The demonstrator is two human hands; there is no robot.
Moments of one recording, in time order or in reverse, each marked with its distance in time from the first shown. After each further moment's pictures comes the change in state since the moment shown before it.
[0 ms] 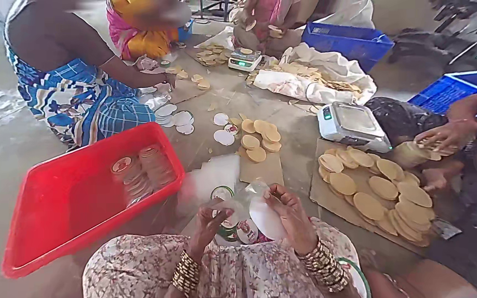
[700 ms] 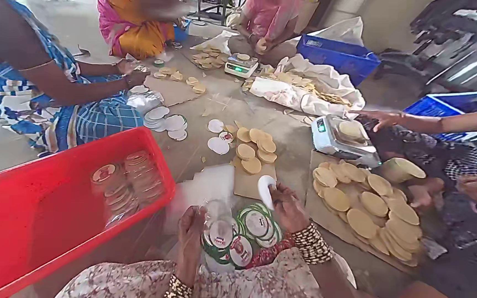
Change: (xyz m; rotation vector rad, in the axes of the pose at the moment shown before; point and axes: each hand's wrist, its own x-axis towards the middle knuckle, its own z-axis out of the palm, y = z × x) left_hand 0.019 -0.007 -0.001 -0.006 0.433 -0.293; right_hand 0.084 0.031 -0.033 0.163 0.214 0.255
